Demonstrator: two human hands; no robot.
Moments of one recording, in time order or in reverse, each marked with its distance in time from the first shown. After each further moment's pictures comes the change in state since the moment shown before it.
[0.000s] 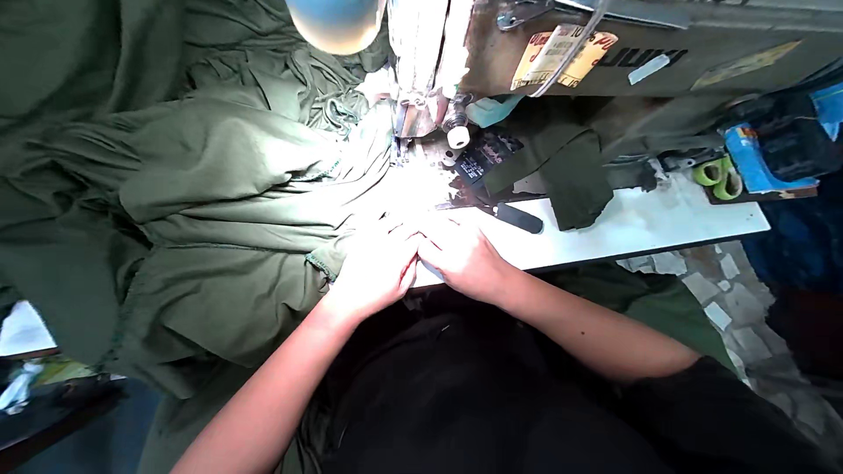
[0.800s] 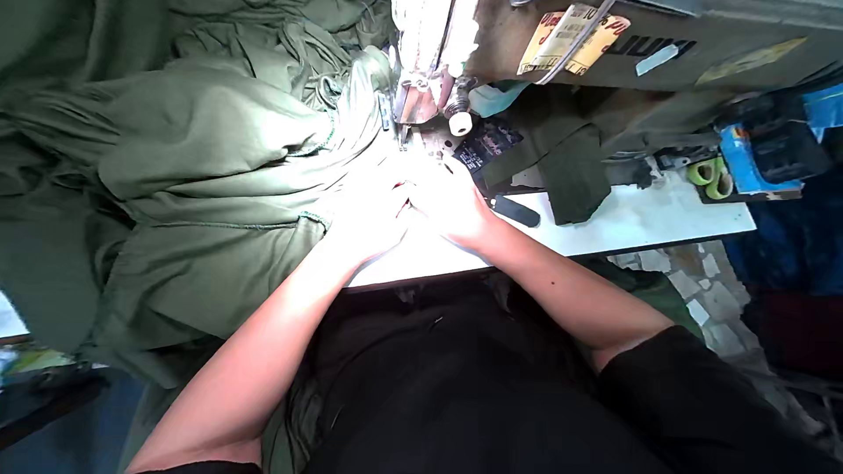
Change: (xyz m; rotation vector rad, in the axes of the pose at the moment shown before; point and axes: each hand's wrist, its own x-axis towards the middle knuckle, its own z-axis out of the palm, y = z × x) left_hand 0.037 -0.034 0.001 0.056 0.011 -0.071; right_hand 0.033 0.039 0.011 -0.022 -0.004 0.088
